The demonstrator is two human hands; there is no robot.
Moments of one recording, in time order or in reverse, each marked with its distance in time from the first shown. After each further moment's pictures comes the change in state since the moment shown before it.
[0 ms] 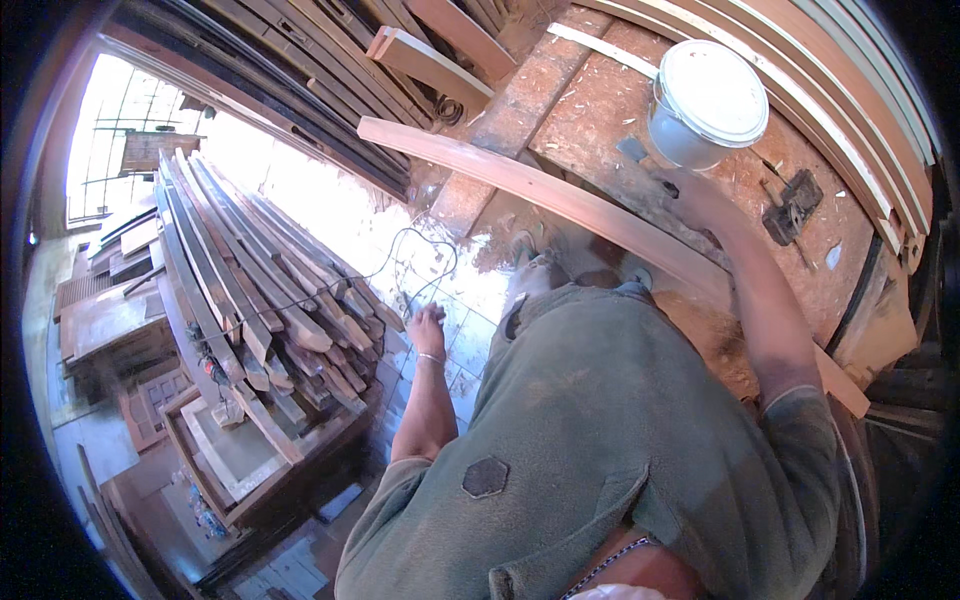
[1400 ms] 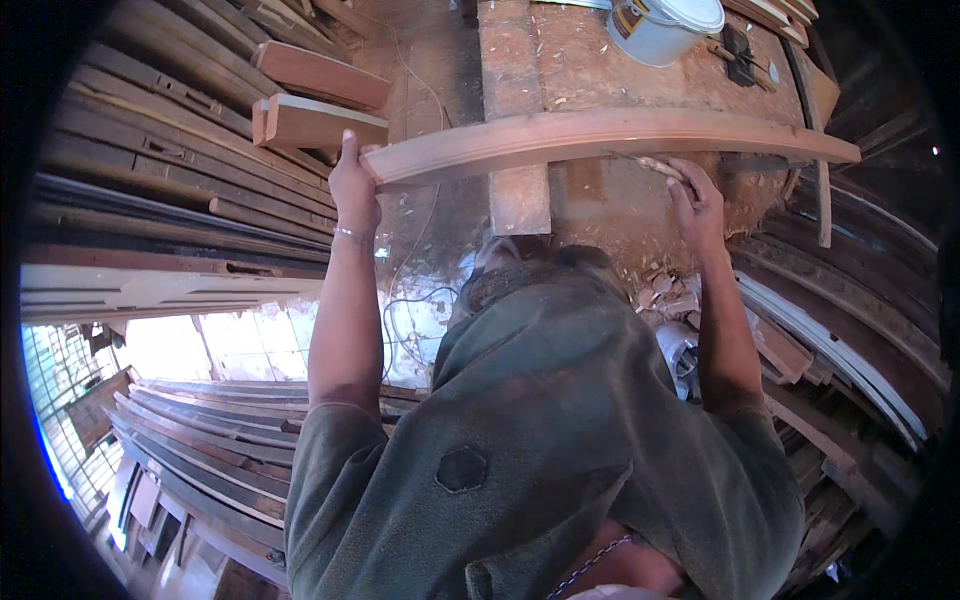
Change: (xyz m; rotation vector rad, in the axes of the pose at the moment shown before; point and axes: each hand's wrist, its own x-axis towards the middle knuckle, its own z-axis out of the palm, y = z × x) left_hand 0.299 0.294 0.131 0.024 -0.829 0.111; right_hand -0.046 -0.207 0.201 0.278 1.073 0.255
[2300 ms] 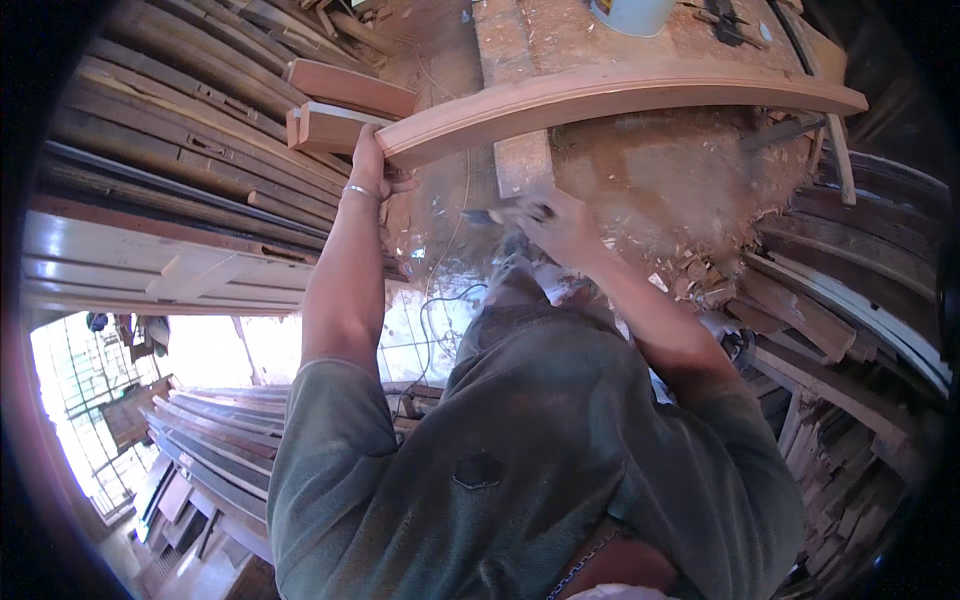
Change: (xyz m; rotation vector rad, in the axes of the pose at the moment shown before) left_hand -0.024 0.022 -0.002 0.296 -0.132 -0.344; right_hand -0.093 -0.111 0.134 0.370 -0.203 -0.003
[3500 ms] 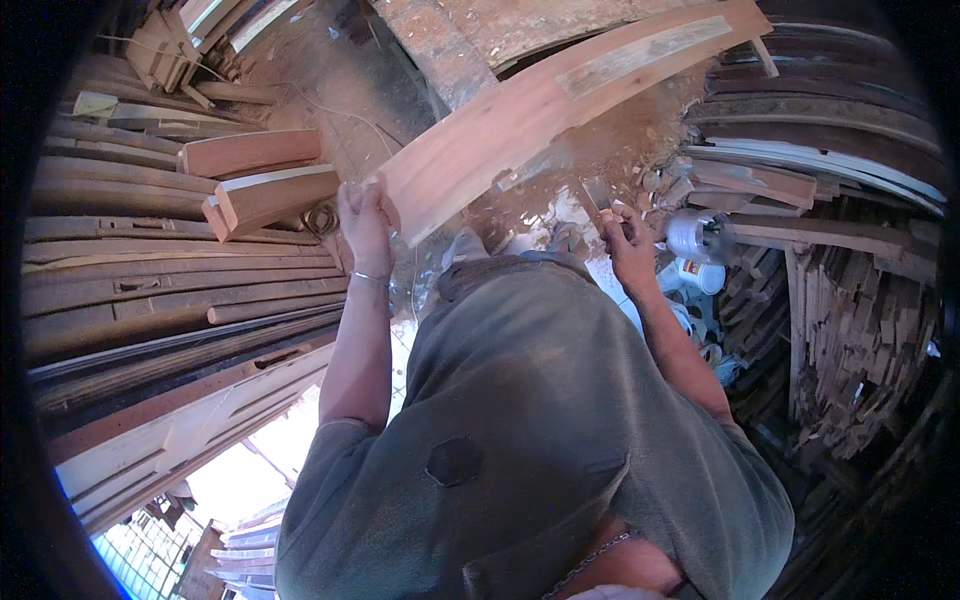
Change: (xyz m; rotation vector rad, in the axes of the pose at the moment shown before) left_hand 0.035 -0.051 -0.025 -0.155 -0.271 0.414; right_hand -0.094 -0.013 0.048 0.207 0.761 0.750
